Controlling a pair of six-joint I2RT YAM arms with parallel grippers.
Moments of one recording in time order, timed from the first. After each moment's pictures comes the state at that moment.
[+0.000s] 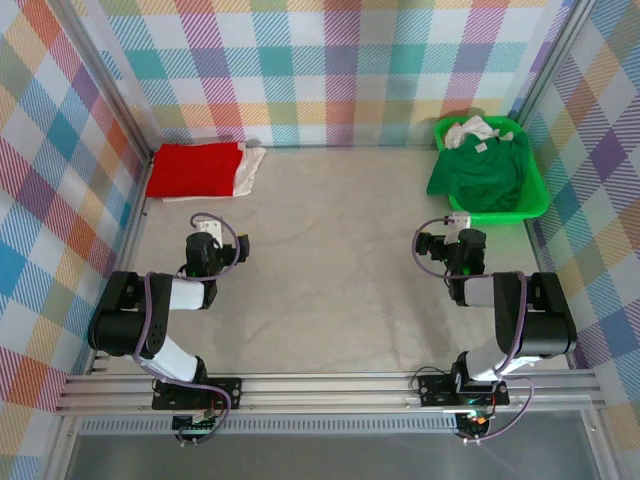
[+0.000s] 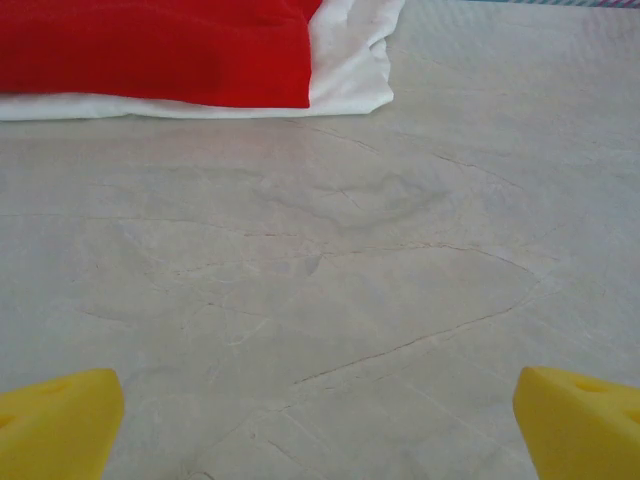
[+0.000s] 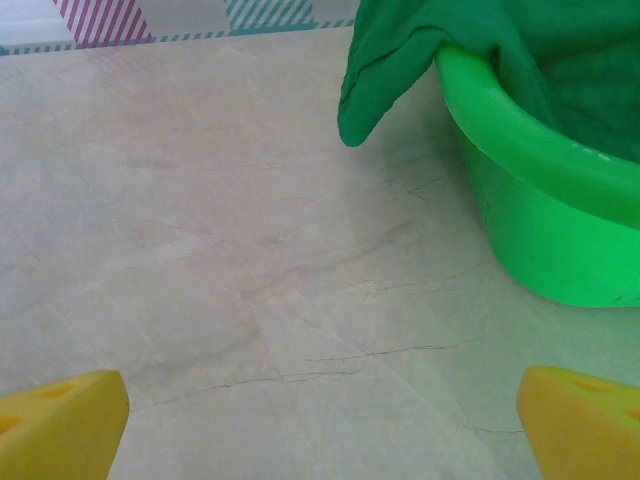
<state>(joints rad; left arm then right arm) -0.07 1.56 0.41 0.70 -0.06 -0.09 0.00 1.53 0.39 0.72 -0.09 0.05</state>
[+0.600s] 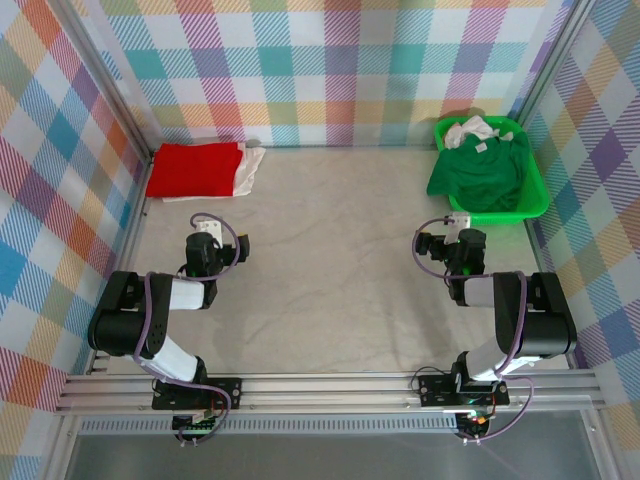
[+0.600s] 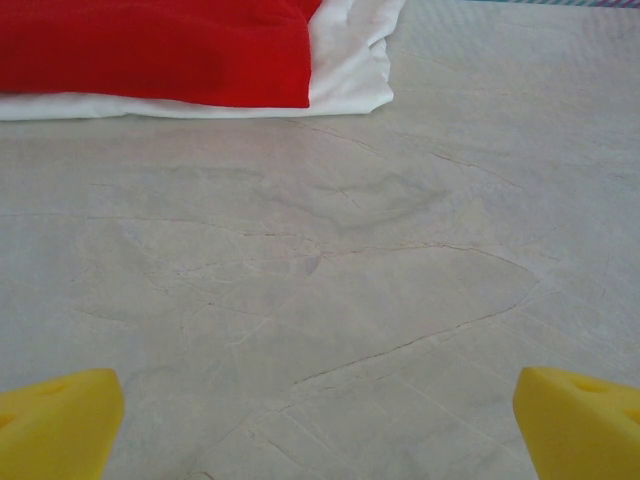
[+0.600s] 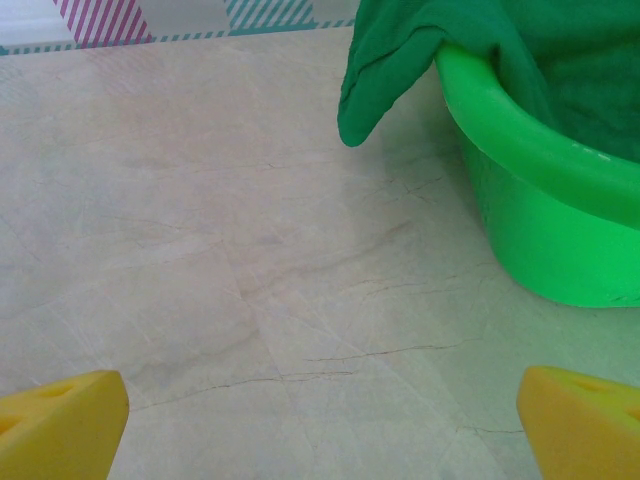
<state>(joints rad) -0.07 1.56 0.41 0.70 -0.06 -0.09 0.00 1.53 0.39 0.72 -0.09 0.05</state>
